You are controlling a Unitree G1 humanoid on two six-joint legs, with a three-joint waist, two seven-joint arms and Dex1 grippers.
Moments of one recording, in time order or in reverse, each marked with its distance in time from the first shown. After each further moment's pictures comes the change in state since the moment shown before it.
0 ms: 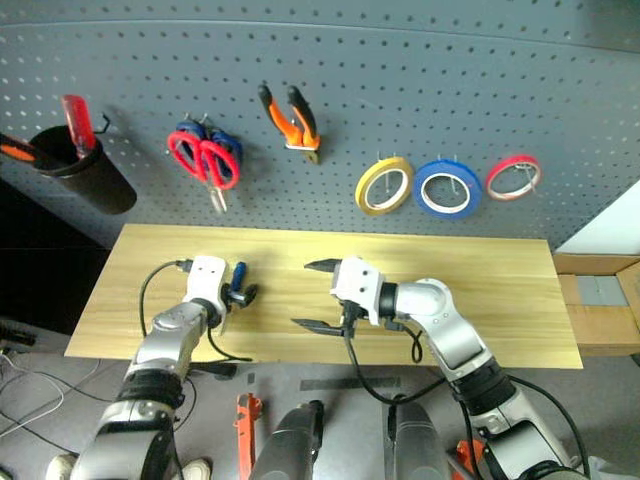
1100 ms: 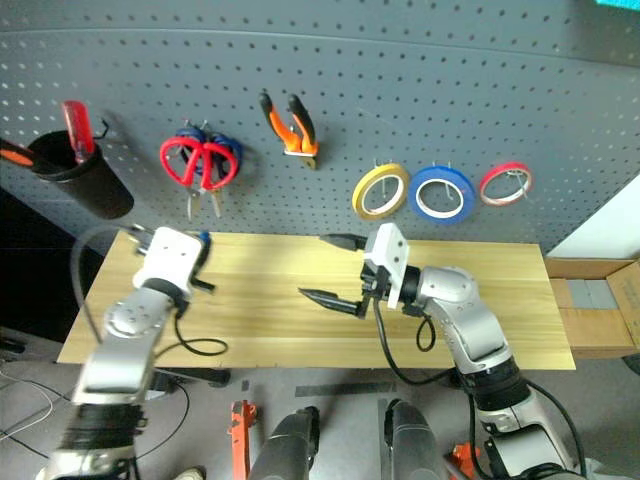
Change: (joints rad) left arm 0.287 0.161 0.033 -0.863 0.161 0.097 0.148; right arm -0.001 0.024 -0.179 -0.114 0.240 0.129 0.011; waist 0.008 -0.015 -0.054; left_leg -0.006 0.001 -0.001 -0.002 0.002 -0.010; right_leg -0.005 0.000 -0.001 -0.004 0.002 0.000
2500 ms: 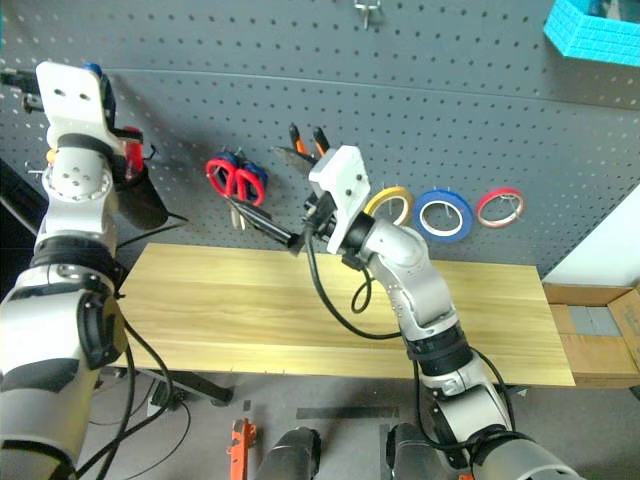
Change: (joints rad) left arm -0.957 0.116 0.023 1.354 -0.001 -0.686 0.221; right arm -0.239 0.261 0.005 0.126 -0.074 -0.051 -0.304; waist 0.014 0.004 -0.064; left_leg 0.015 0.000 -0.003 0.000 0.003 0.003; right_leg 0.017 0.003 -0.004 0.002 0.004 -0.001
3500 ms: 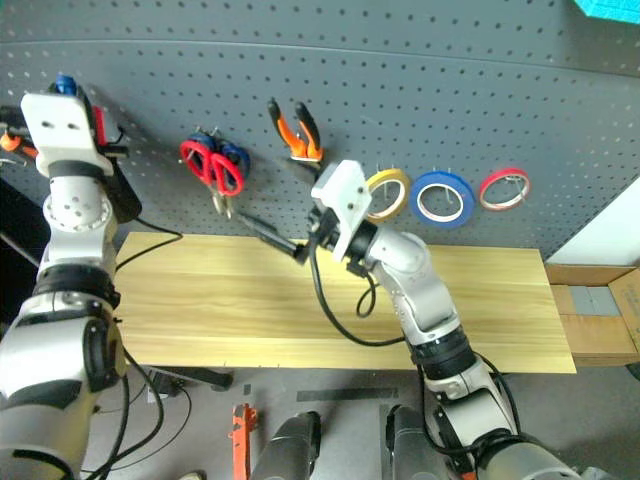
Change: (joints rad) left arm 0.235 0.006 0.027 -0.189 -0.053 -0.102 0.121; right arm 0.046 -0.041 0.040 0.003 0.004 -0.039 0.089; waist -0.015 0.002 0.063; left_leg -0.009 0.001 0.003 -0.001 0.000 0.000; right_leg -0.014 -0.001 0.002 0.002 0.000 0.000
